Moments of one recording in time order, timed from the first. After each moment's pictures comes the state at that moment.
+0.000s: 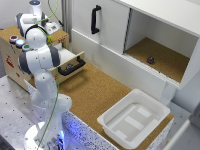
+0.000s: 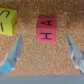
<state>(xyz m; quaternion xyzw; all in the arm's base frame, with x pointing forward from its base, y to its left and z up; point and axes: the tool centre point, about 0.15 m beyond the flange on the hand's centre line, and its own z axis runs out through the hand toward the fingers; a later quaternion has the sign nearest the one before) 0.283 0.460 0.467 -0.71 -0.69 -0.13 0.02</state>
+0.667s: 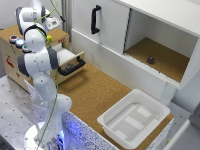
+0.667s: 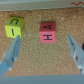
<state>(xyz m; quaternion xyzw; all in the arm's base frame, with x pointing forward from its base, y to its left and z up) 0.282 0.427 0.495 -0.73 -0.67 -0.12 0.01</state>
